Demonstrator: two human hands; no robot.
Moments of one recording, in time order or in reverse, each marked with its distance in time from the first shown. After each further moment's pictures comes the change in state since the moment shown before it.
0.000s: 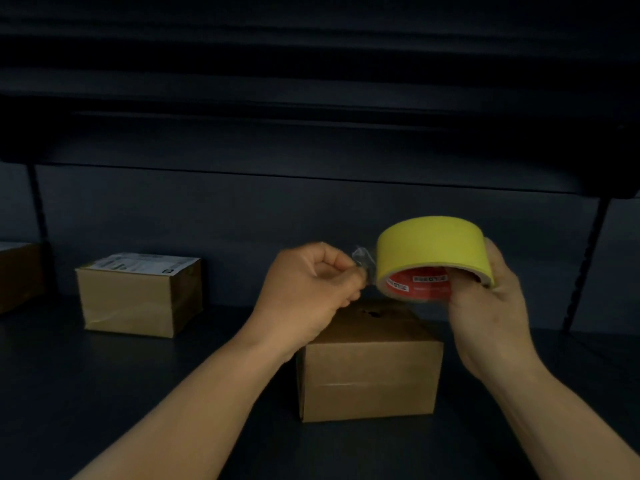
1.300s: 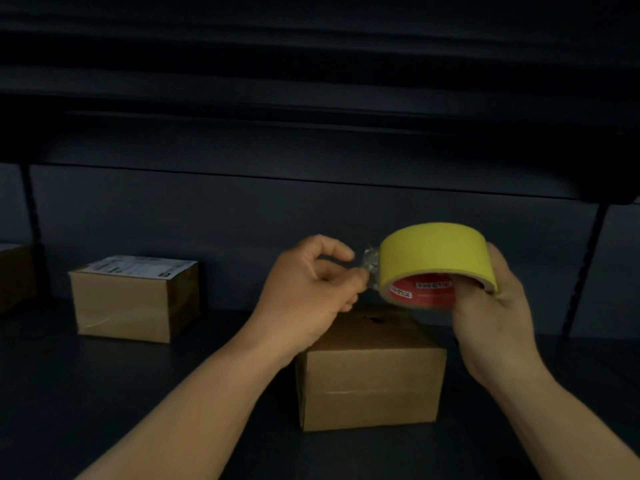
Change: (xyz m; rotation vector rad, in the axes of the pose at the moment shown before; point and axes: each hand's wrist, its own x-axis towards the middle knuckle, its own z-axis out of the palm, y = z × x) left_hand 0.002 0.002 -0.003 -0.068 -0.058 0.020; right_hand 0.001 0.003 -0.003 -0.092 0.014 -0.026
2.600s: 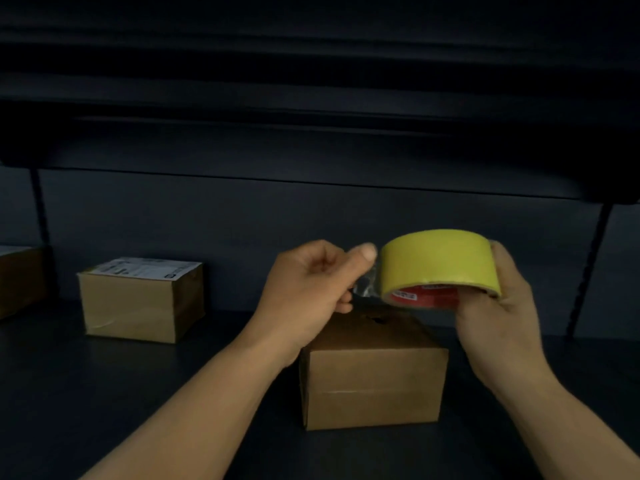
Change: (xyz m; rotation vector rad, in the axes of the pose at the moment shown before) left_hand -0.005 0.006 0.000 -0.049 0.026 -0.018; right_hand -0.002 0.003 -0.004 -0.094 -0.044 -0.169
